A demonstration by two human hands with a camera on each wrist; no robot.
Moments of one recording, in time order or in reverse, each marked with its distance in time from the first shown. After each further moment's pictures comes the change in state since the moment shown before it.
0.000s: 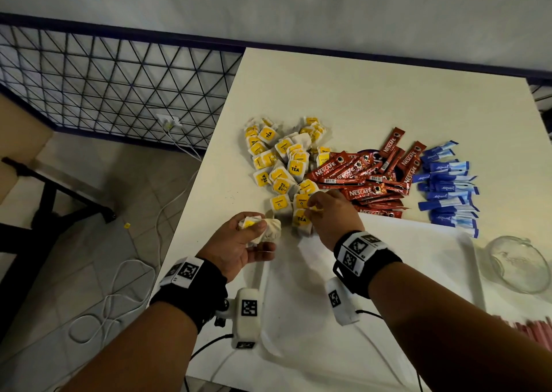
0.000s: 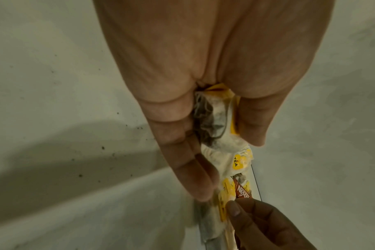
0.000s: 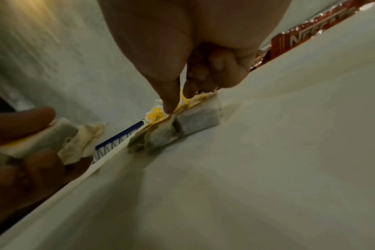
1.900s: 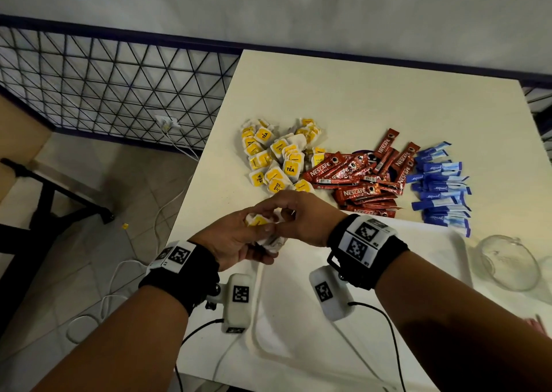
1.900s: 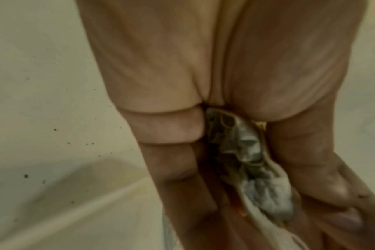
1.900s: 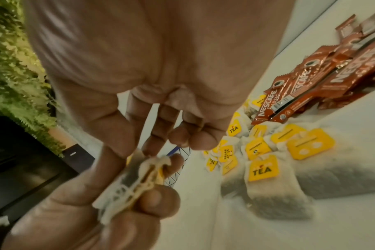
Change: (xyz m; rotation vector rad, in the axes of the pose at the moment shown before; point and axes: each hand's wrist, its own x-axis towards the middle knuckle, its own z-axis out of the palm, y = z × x) left_hand -0.010 0.022 0.011 0.266 -0.336 0.027; right_hand -0.013 -0.053 -0.033 0.319 -0.435 -0.387
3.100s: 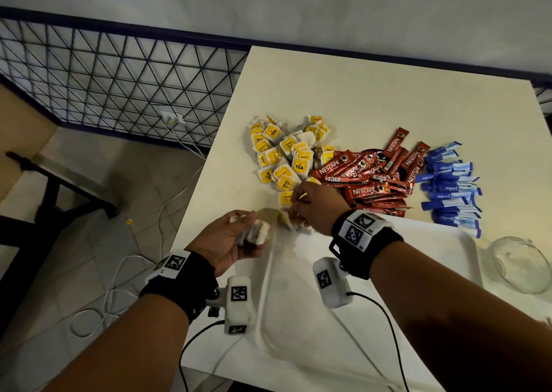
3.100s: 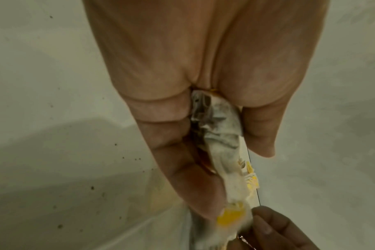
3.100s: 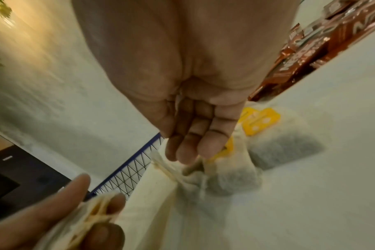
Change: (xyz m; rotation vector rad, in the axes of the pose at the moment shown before) left_hand -0.005 -0.019 -0.019 -0.202 0.376 -0.029; right_hand 0.021 0.027 0.005 0.013 0.200 0.375
